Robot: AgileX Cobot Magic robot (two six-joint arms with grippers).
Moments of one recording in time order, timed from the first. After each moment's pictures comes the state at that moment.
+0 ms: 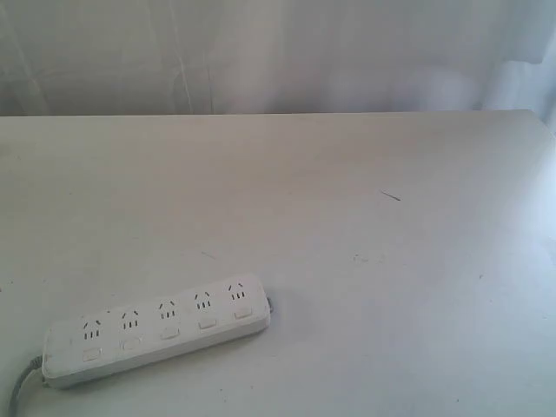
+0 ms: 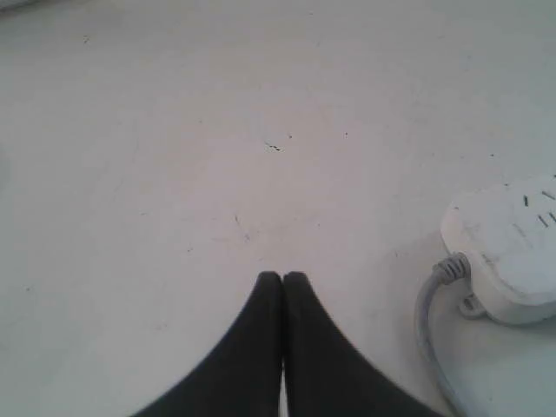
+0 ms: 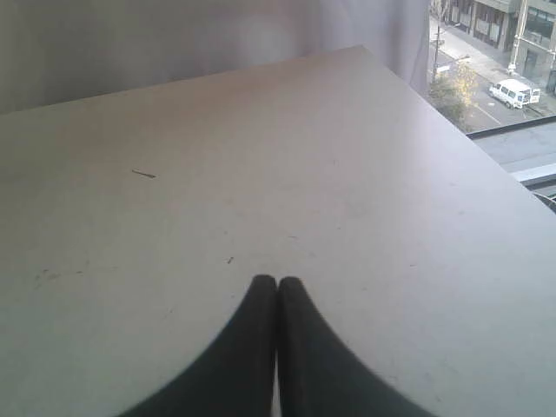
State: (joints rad) left arm 0.12 0.00 0.02 0.11 0.53 -0.08; right arm -0.10 0.01 0.00 -0.02 0.36 0.20
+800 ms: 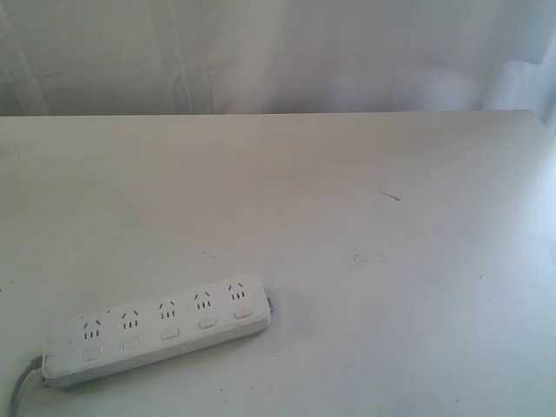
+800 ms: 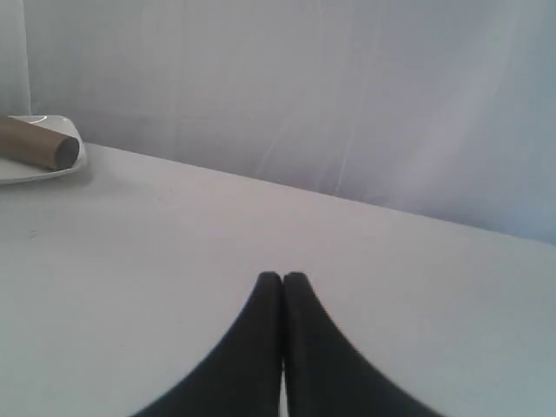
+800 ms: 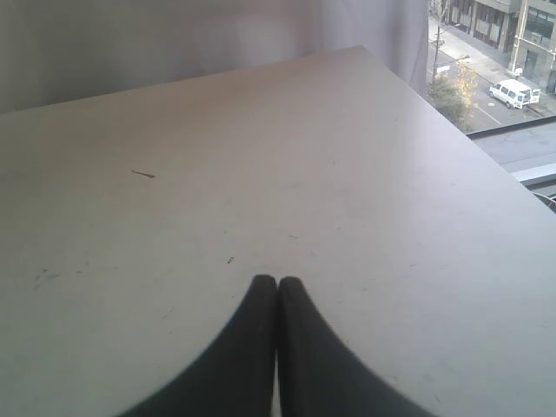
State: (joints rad) left arm 0.12 0.00 0.01 0.05 0.07 -0.31; right arm -0.10 0.01 0.00 -0.02 0.36 0.20
